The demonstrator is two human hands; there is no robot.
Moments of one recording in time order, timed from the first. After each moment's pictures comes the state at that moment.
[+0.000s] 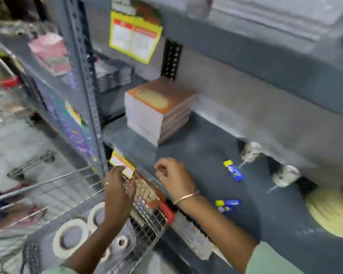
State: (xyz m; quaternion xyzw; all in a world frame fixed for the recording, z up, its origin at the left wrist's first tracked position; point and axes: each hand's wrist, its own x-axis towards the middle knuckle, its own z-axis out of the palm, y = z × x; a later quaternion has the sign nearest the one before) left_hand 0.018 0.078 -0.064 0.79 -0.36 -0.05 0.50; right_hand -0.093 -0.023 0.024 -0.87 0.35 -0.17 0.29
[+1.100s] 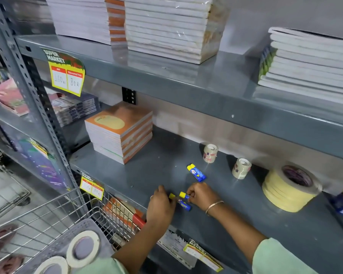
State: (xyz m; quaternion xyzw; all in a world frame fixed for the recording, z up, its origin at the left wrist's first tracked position) left_hand -0.137 -0.007 -0.019 0.81 -0.45 -0.23 0.29; right_hand -0.256 -0.093 -0.002 -0.84 0.50 -0.01 0.22
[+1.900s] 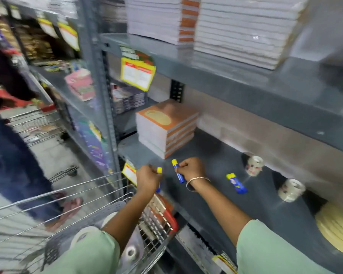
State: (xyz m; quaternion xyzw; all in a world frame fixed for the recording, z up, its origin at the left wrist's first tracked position) left_hand -0.008 0.022 0.017 0.83 -0.24 -0.21 0.46; right_hand -0.100 -0.078 0.030 -0.77 0.47 -0.19 0.38
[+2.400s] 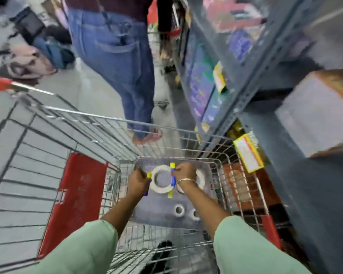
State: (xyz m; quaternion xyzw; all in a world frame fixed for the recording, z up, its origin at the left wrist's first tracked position) left_hand 0.121 0.268 -0.171 0.88 0.08 -0.23 0.40; right_hand 0.102 0.127 -0.166 -0.83 0.36 0.12 0.40
